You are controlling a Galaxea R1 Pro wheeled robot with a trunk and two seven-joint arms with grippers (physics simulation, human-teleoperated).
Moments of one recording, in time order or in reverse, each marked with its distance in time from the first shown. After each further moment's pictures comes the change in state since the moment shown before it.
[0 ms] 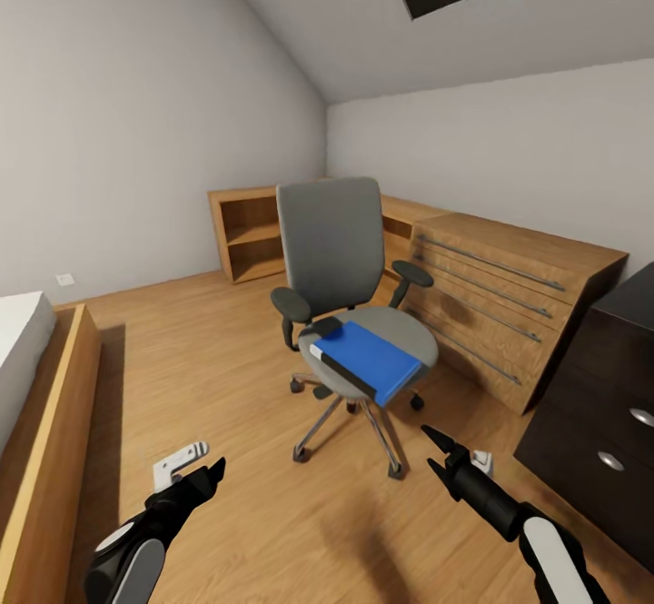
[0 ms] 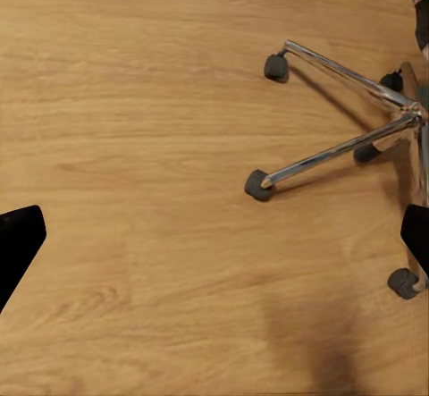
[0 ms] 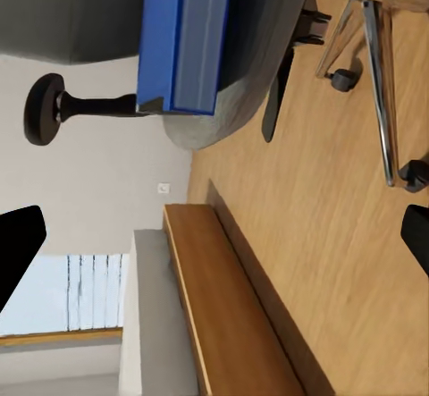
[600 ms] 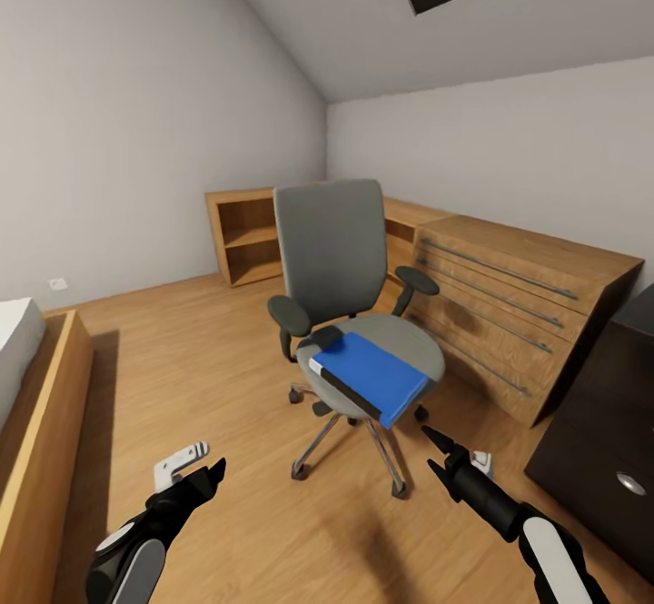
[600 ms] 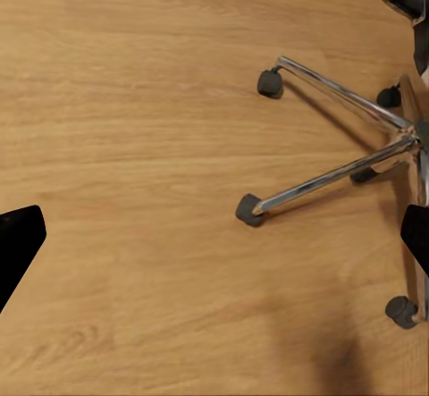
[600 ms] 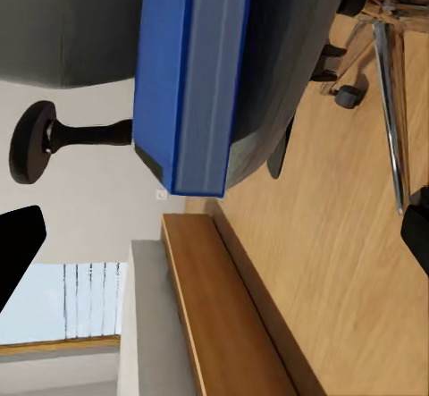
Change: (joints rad) left arm 0.000 0.000 -0.002 0.001 0.000 0.000 0.000; right arm 0.000 0.001 0.000 0.000 0.000 0.000 -0.009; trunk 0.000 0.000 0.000
